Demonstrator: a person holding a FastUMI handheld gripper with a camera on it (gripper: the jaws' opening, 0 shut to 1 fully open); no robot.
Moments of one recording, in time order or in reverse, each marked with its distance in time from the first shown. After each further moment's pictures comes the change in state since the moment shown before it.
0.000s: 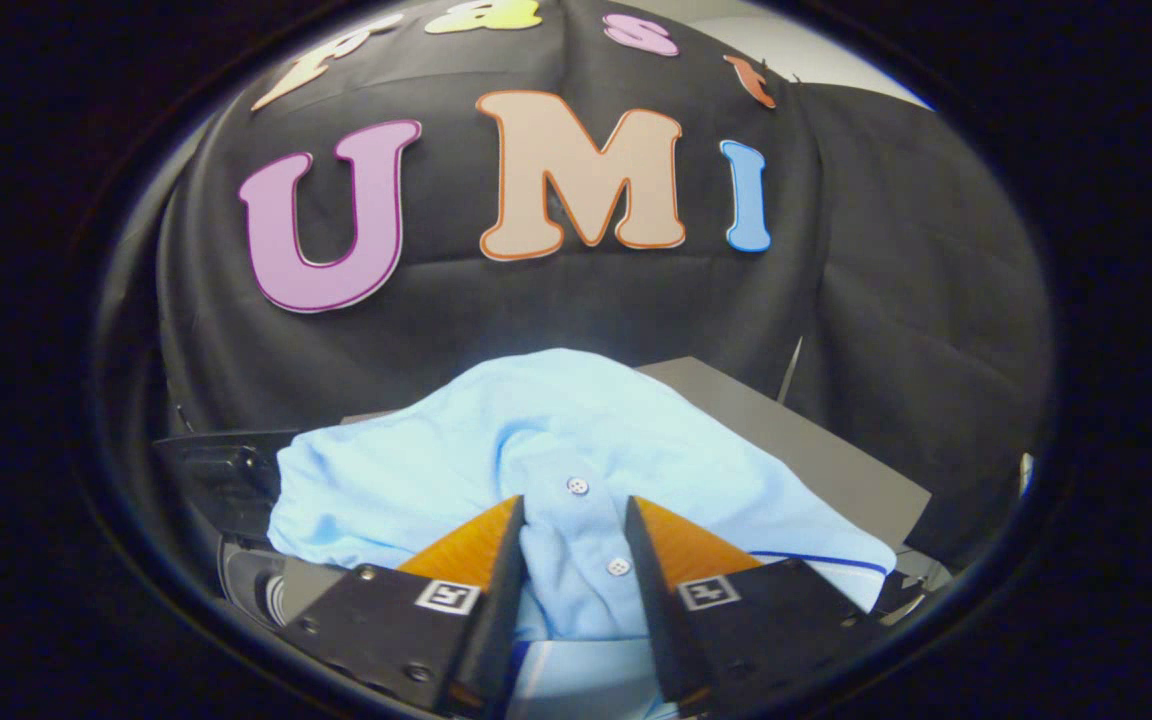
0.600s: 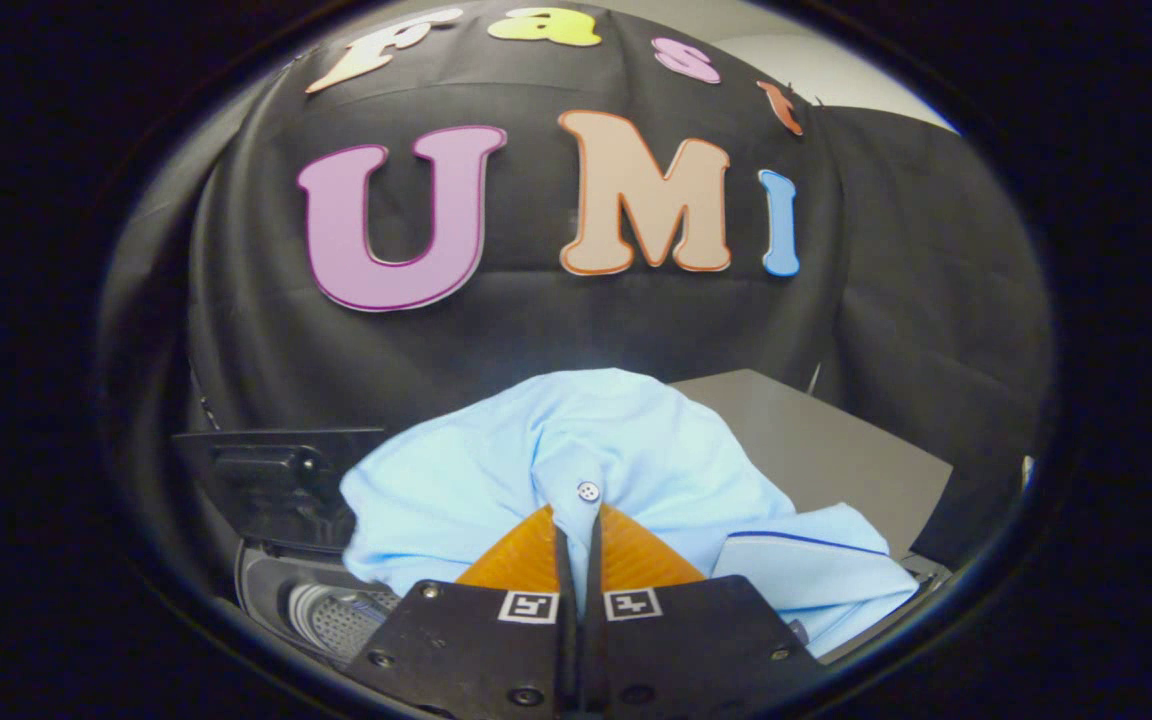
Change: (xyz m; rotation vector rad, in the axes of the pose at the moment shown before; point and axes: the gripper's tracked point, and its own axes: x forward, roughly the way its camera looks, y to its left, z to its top) arm -0.042 0.117 -0.007 -0.001 -0.062 0.060
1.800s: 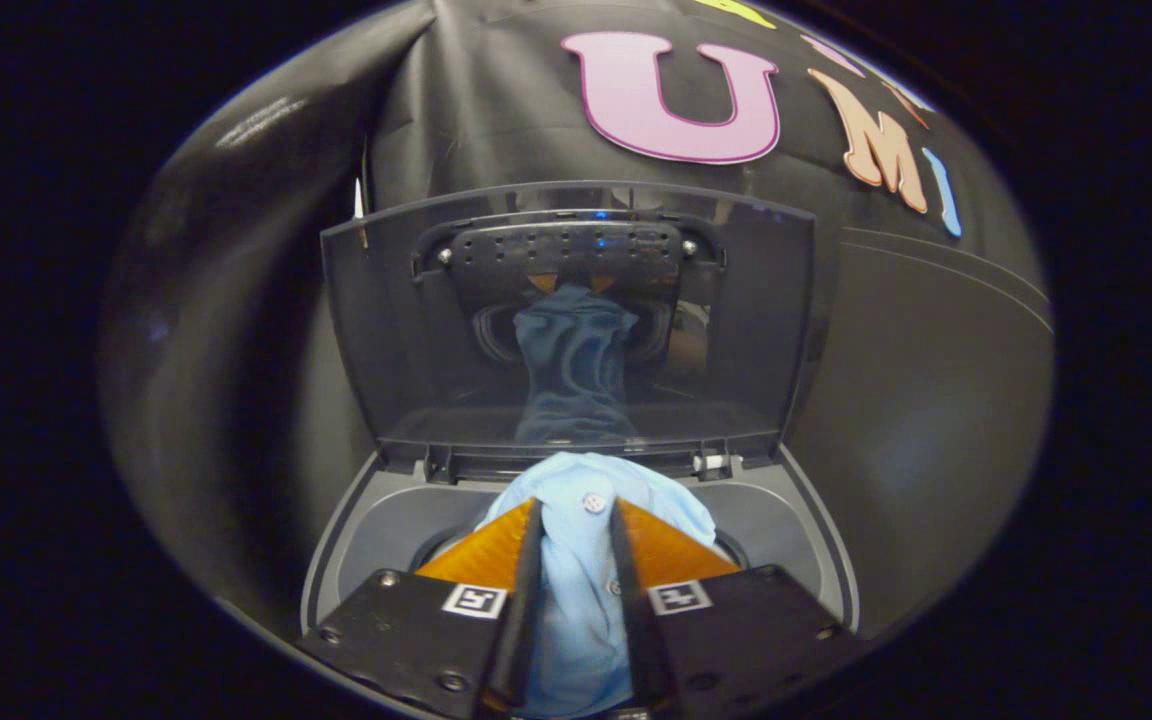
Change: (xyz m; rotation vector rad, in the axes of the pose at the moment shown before) arm 0.010 0.272 -0.182 -0.090 0.125 0.294
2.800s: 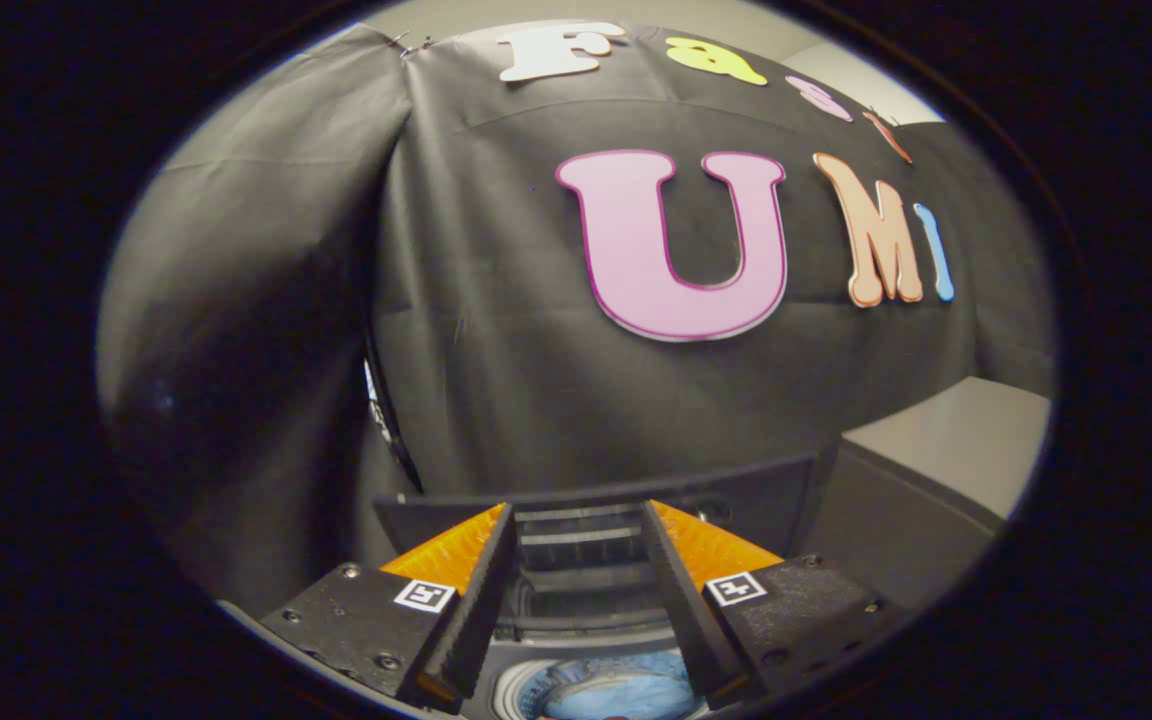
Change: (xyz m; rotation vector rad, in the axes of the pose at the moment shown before) arm -0.022 0.021 0.220 0.080 -0.326 0.028
